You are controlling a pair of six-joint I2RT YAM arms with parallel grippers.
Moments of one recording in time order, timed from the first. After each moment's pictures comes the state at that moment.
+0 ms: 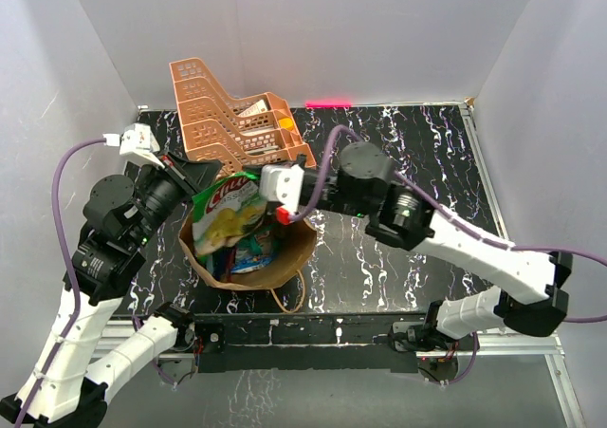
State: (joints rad) left arm -0.46 0.73 1.18 -0.48 0.01 -0.63; right arm 1.12 1.34 1.51 -0.12 -0.21 -0.77
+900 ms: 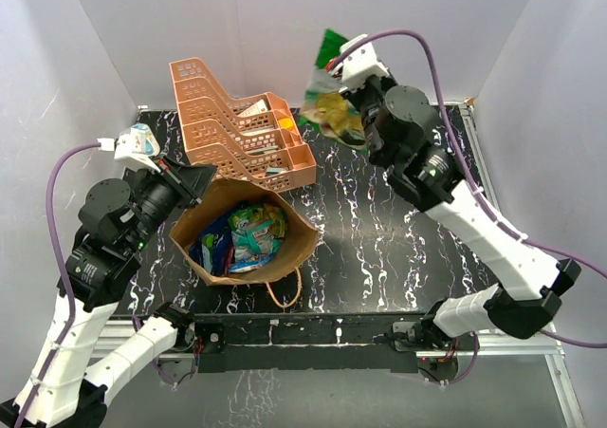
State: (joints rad) left arm -0.46 0.71 1.20 -0.55 -0.03 -0.61; right arm 0.86 1.36 1.73 -0.15 0.74 -0.74
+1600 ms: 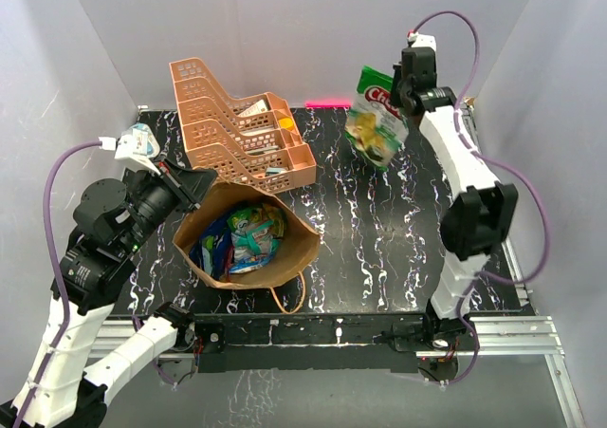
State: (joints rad) left arm -0.46 0.71 1.24 -0.62 0.02 -0.58; right arm 0.17 1.82 1.84 -0.51 0.25 0.17
